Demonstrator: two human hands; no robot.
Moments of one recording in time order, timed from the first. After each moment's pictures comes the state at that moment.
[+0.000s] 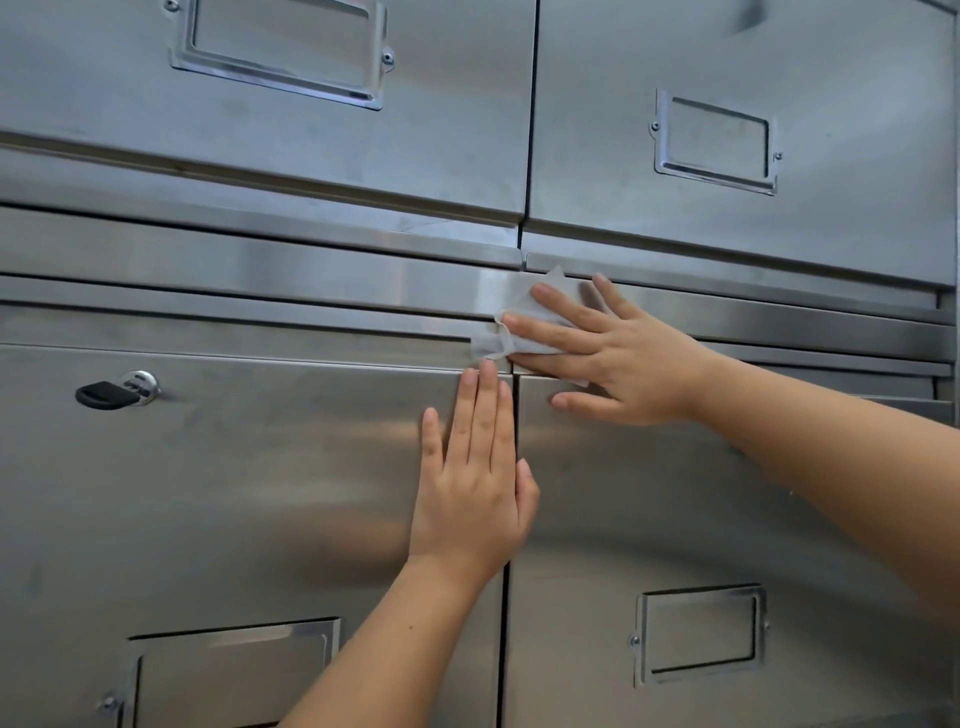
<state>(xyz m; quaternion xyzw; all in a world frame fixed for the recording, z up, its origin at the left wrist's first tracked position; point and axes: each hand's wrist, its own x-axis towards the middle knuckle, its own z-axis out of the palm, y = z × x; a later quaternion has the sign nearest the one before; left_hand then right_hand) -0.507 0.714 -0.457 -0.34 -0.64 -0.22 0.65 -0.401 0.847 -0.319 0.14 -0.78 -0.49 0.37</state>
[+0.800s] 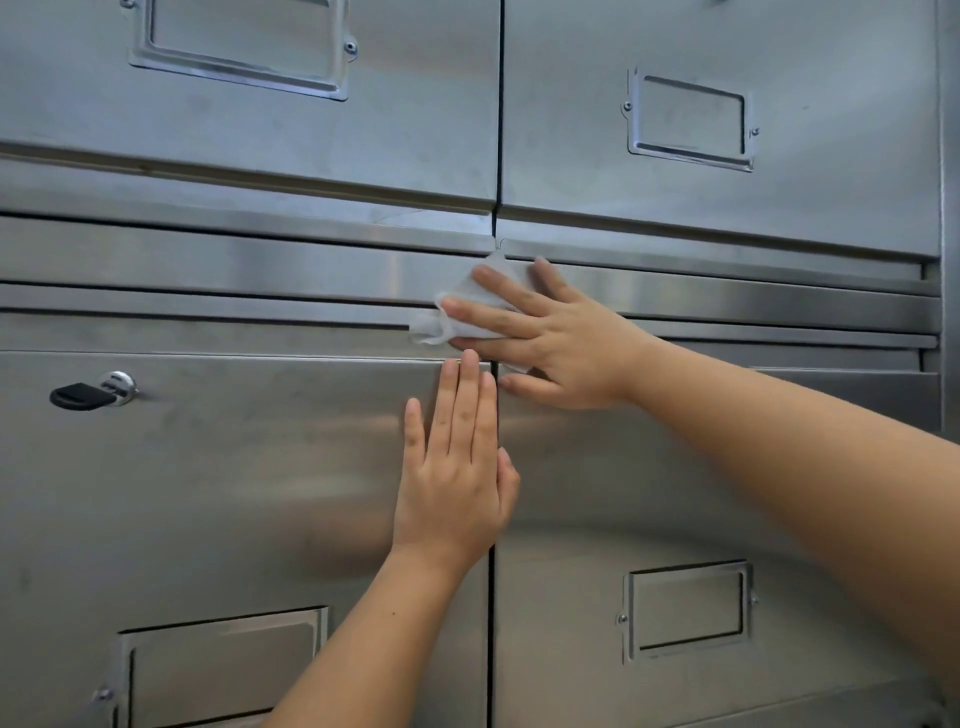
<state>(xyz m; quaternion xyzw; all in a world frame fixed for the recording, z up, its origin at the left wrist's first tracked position) -0.508 0.714 -0.459 -0.34 -0.62 -0.22 0.67 -0.417 0.825 -0.324 0.14 -0.79 -0.47 0.38</state>
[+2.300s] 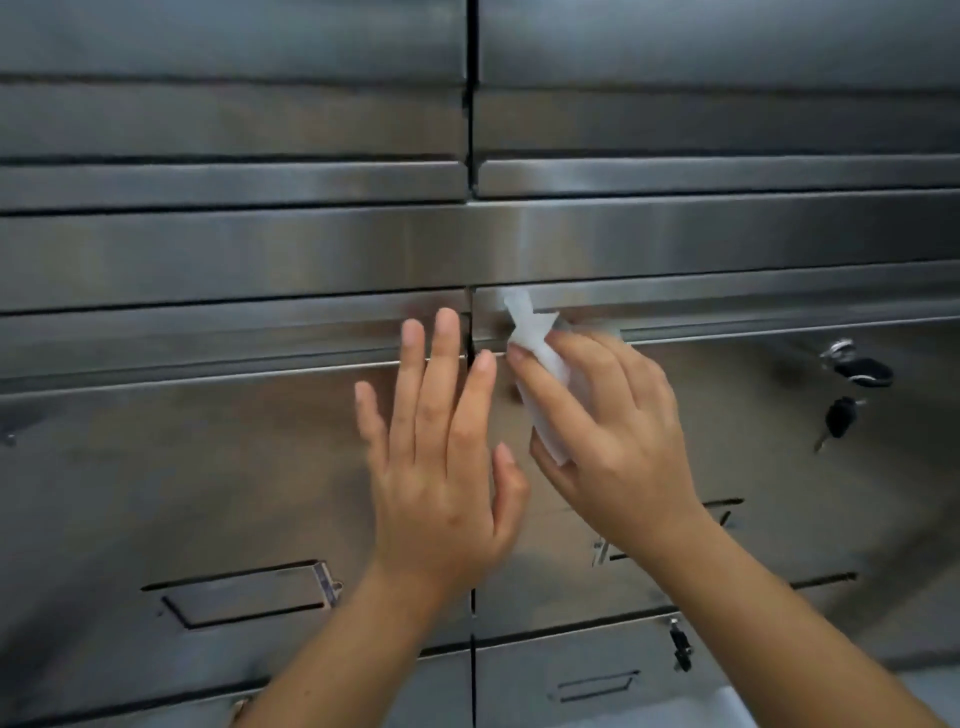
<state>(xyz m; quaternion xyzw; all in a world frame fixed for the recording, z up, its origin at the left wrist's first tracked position) -0.465 0.703 -0.418 -0.40 -0.69 -0.31 0.52 -0.399 0.823 -0.393 0.01 -0.82 -0.12 0.56</state>
